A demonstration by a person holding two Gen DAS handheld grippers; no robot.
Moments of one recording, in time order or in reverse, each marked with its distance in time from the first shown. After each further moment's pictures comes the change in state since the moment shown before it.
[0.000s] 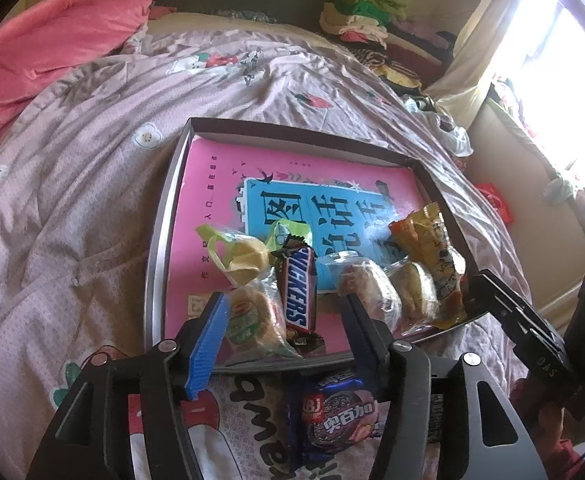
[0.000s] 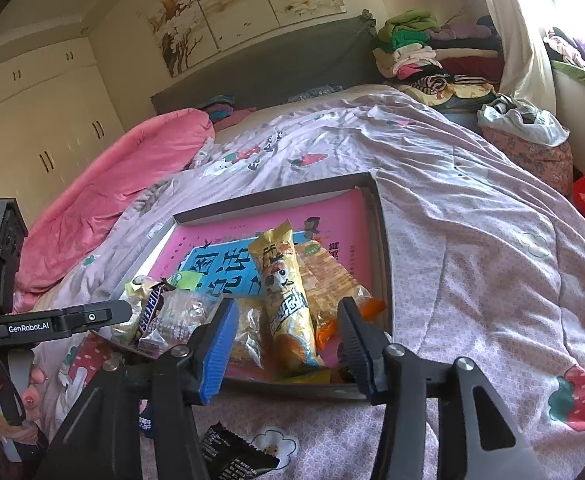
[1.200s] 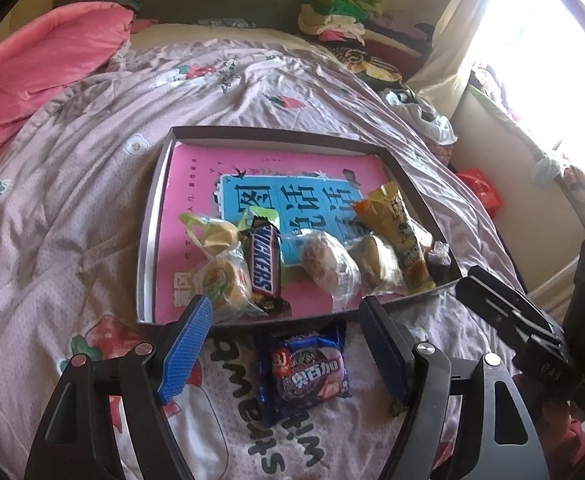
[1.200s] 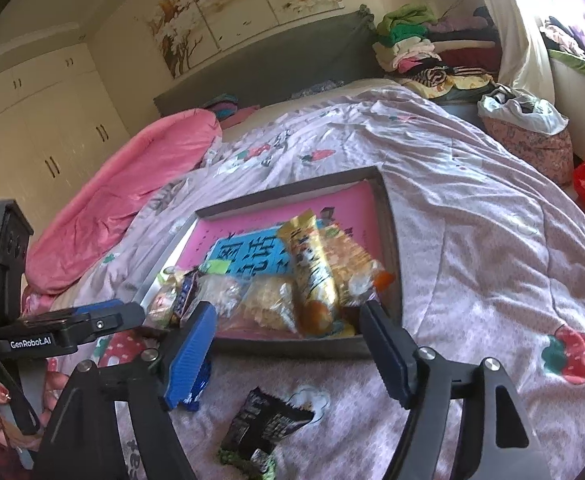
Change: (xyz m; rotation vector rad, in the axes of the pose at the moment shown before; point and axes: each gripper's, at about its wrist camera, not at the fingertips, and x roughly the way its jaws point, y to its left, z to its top) left arm -0.032 -0.025 -0.020 0.073 -0.001 -0.011; right arm -0.033 0.019 -0.010 0.026 0.035 0.030
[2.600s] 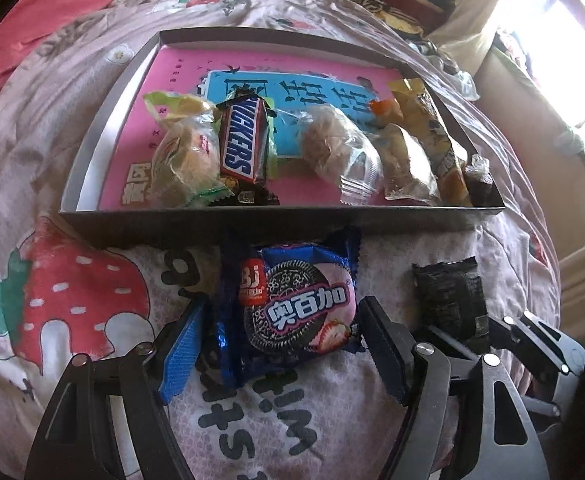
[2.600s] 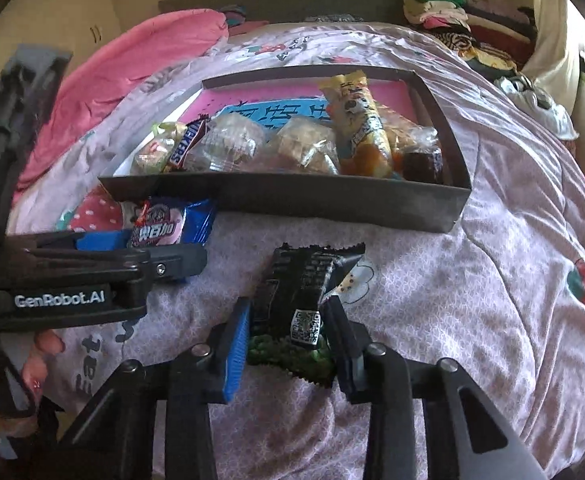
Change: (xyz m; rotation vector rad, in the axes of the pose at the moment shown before) left arm 0.060 -0.013 -0.047 -0.032 0.180 0.055; right arm 0.031 0.038 -0.065 -0.146 0.276 -0.131
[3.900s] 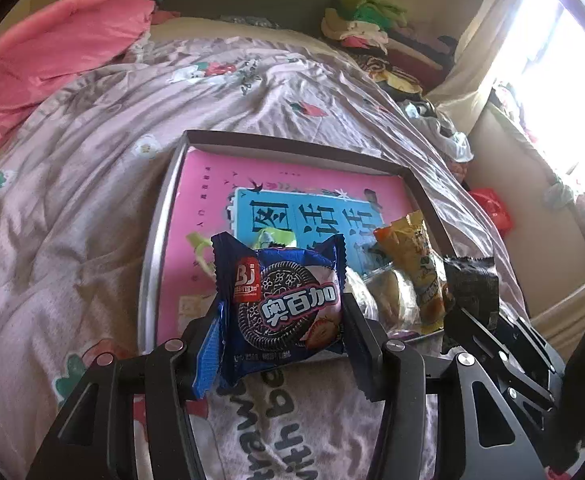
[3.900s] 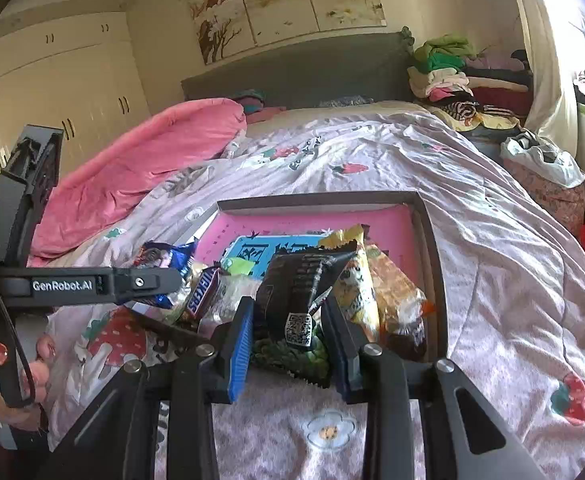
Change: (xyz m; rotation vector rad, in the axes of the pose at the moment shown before) left arm -0.052 0.023 0.061 -0.048 -0.188 -0.031; right arm -0.028 -0.014 0.063 -0.018 -0.326 0.087
